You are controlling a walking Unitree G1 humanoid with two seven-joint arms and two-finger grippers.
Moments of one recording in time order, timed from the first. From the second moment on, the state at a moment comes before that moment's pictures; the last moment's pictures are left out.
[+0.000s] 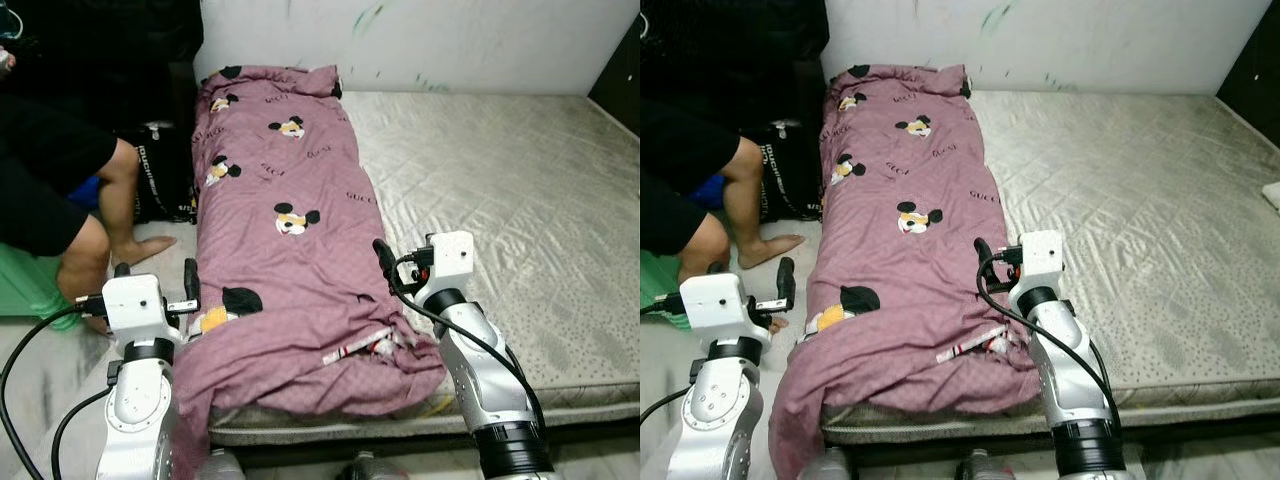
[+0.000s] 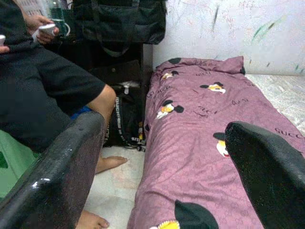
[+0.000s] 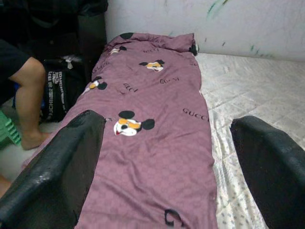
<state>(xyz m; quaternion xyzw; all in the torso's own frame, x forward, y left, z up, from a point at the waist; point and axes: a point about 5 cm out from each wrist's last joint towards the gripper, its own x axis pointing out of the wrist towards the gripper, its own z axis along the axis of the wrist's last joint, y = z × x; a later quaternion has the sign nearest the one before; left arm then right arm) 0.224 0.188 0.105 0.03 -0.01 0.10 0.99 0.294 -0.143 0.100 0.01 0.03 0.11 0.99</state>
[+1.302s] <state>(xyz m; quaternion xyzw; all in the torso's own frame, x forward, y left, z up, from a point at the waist) 0.229 0.183 0.102 0.03 0.00 0.10 0.99 0.293 -0.132 0.101 -0.01 0.03 0.16 0.99</state>
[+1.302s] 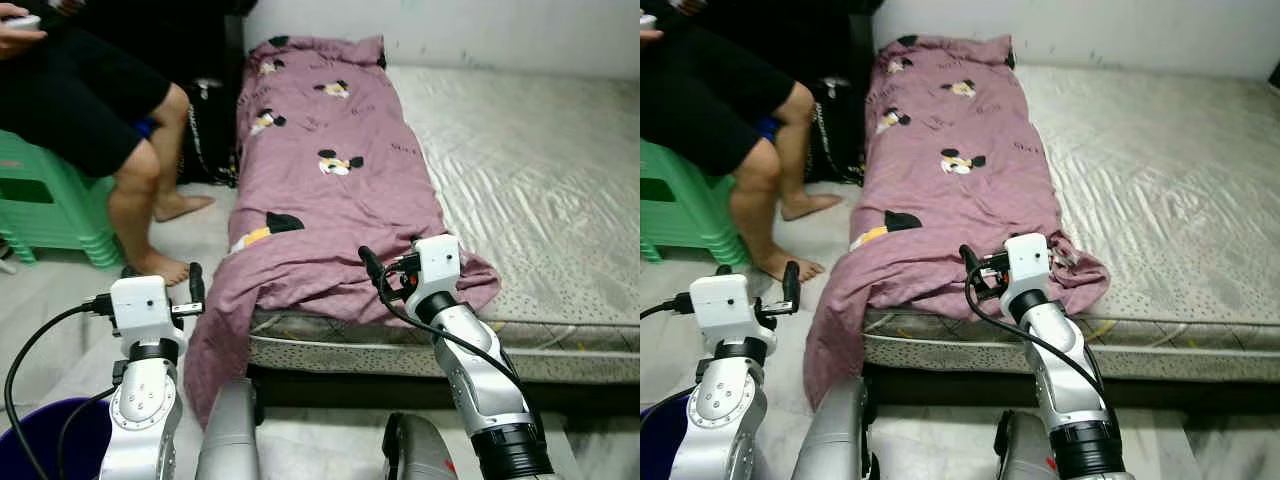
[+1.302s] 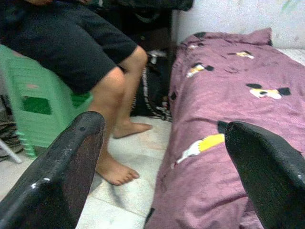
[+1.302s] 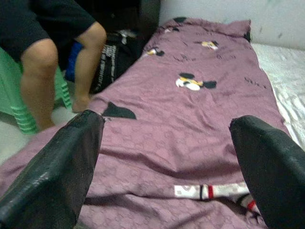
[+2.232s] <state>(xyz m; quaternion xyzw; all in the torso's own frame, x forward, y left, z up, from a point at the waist) 0.230 0.177 0.105 0.02 -0.01 0.08 1.00 0.294 -0.135 0.102 -0.01 0.03 0.15 0.99</state>
